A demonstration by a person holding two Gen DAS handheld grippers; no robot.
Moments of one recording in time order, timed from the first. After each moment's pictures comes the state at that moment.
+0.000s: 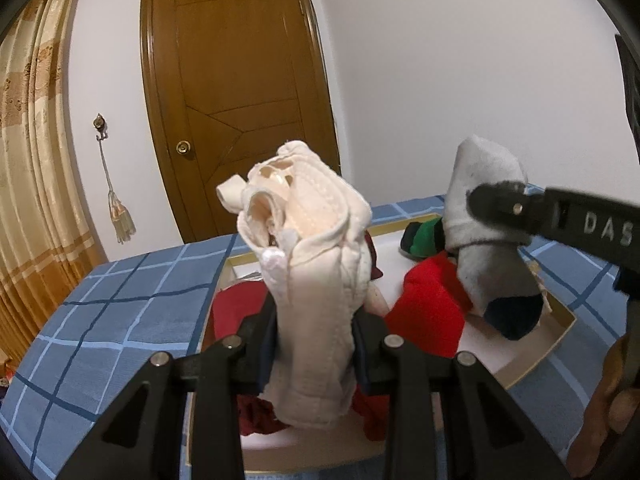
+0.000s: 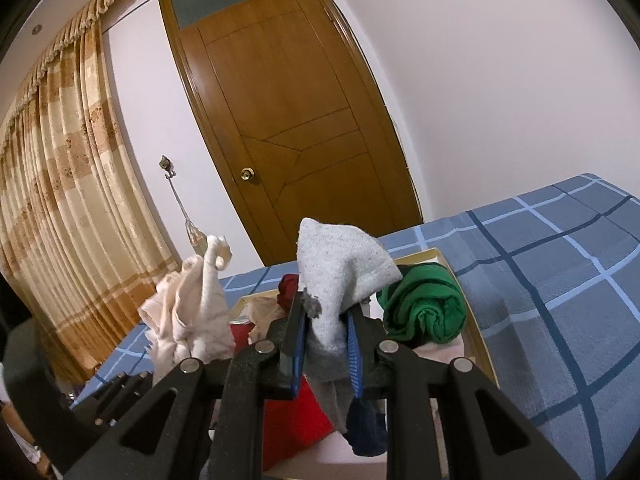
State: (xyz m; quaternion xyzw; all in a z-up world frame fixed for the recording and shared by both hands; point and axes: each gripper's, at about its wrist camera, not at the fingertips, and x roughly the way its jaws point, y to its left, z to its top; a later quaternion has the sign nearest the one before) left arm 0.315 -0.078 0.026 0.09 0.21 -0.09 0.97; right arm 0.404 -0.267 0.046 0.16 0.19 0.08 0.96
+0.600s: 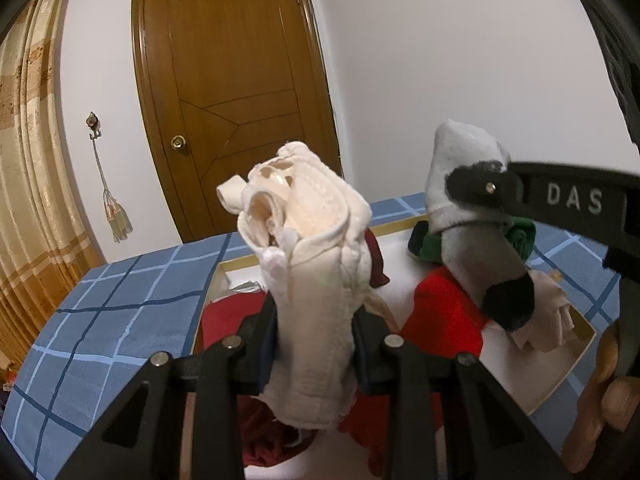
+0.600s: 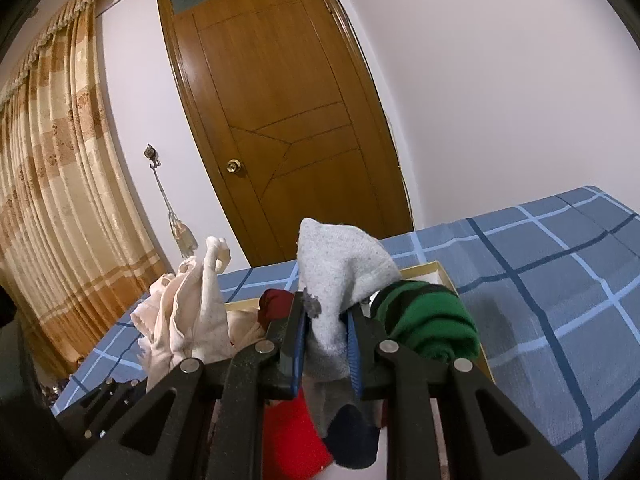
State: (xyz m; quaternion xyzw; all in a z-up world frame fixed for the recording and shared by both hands) left arm 0.346 -0.085 0.026 0.10 0.23 -0.08 0.96; right arm 0.446 -0.258 0.050 0.14 0.20 0.06 0.97
